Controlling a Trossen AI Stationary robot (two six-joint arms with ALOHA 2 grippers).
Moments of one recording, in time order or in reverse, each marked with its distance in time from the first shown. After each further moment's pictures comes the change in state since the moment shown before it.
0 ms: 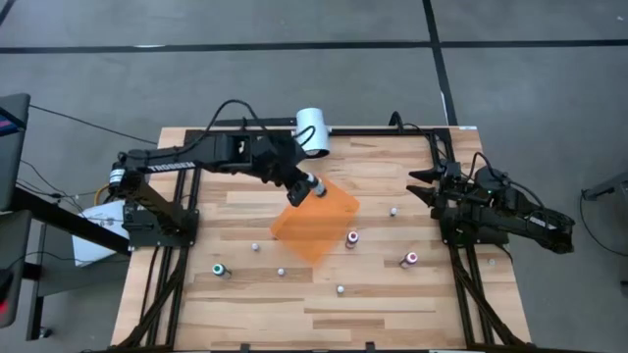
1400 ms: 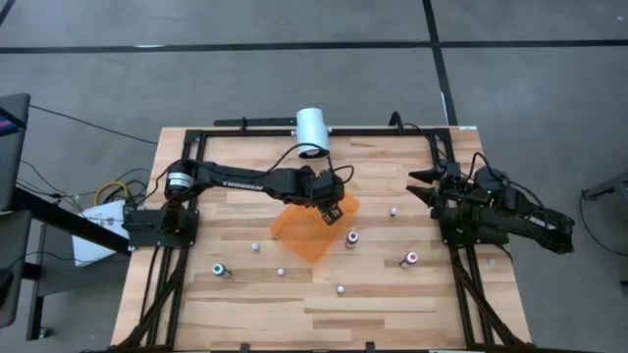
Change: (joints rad) left arm -0.045 0.437 0.010 0.148 -0.241 0.022; right arm -0.001 0.000 0.000 -0.011 0.000 0.001
